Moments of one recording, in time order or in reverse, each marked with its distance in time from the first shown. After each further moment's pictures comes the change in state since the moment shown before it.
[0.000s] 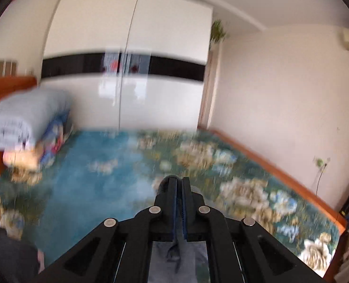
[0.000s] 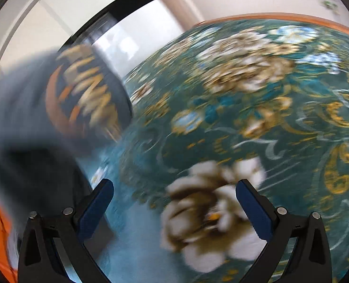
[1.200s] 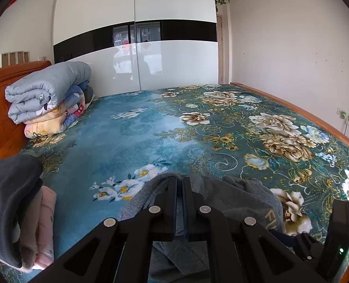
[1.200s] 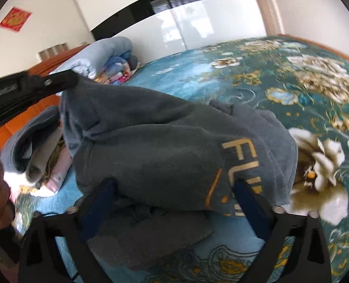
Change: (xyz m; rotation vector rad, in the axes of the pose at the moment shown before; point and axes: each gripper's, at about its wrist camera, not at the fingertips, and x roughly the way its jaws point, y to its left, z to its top) left arm -0.003 0.017 -0.182 0.158 0.076 0.151; right arm 0.020 0.100 -0.121 -0.476 0.128 0.220
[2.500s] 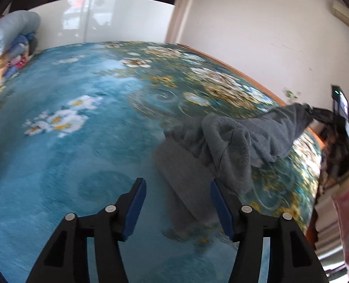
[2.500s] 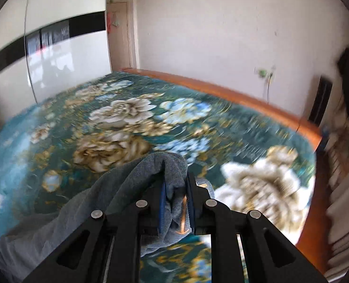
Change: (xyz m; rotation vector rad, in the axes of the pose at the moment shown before) left arm 0.009 -0.011 -0.099 -0.027 0.270 -0.465; right arm -0.209 -0.230 0.081 0.249 -0.205 -0.935
